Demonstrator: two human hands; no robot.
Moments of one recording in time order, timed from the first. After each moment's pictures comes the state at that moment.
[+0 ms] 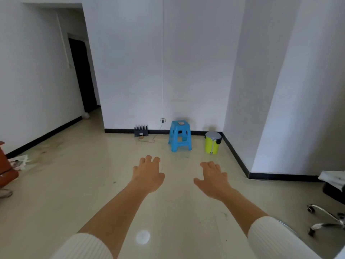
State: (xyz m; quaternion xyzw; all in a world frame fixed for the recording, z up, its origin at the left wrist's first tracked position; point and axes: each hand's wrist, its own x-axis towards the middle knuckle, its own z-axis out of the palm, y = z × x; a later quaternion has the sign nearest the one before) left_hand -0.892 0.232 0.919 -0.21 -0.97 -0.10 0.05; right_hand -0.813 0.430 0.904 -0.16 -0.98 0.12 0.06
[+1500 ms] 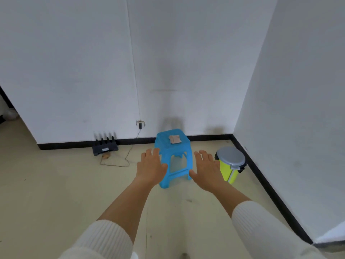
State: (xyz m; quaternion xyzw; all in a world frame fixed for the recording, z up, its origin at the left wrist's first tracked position) left_hand -2.072 0.710 0.809 -0.22 -0.95 -0.19 -0.02; right_hand -1.976 0.876 0.799 -0.18 -0.98 0.06 0.05
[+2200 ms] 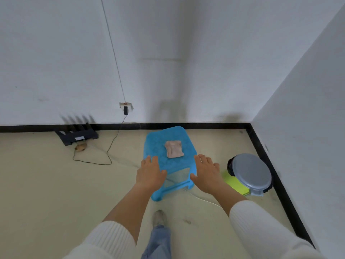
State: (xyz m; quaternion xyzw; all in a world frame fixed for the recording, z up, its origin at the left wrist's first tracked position) left_hand -2.493 0.953 0.648 -0.18 -0.95 -0.18 -0.19; right_hand -2.405 1.128 0.660 -0.17 -0.97 0.08 -0.13
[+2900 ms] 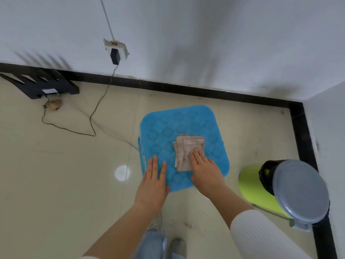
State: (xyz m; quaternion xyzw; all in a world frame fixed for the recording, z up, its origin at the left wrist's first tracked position) left_hand -2.636 1.028 0.352 -0.24 -0.93 -0.08 -0.28; right_hand -2.619 1.212 0.374 -0.05 -0.97 0.03 -0.23
